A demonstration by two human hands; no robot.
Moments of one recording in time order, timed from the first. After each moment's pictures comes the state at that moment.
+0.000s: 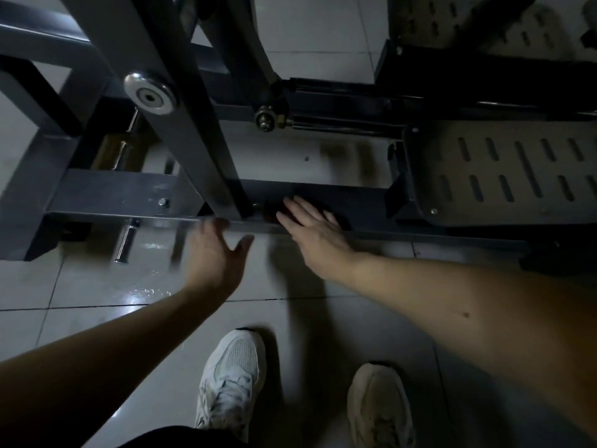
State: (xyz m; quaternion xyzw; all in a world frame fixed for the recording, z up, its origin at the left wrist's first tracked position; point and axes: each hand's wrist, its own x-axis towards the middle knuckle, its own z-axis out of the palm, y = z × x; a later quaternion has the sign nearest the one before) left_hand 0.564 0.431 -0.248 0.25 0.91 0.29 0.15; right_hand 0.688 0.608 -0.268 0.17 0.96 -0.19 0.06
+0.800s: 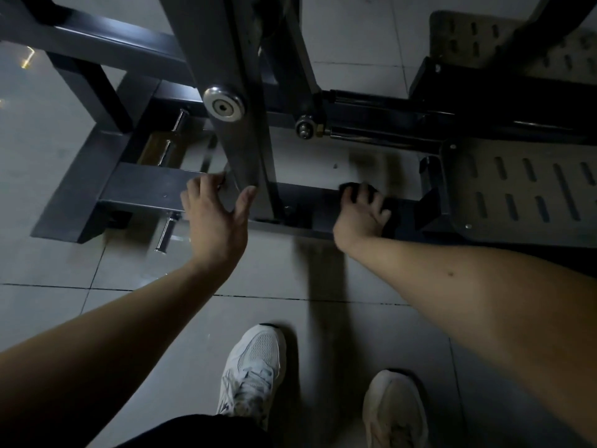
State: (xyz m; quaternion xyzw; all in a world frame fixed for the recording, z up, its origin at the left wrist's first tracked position) left_hand 0.521 0.423 -0.201 0.21 0.88 0.42 0.04; right_hand 0.641 0.620 -0.250 0.47 0.87 -0.07 0.11
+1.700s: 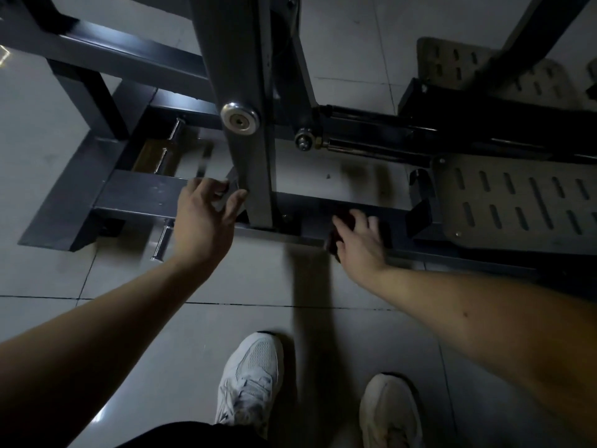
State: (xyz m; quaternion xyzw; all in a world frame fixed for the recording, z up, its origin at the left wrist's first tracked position) left_hand 0.495 0.409 -0.189 0.25 0.86 0.42 0.09; right_hand 0.691 0.611 -0.262 0.36 0.92 -0.17 0.03
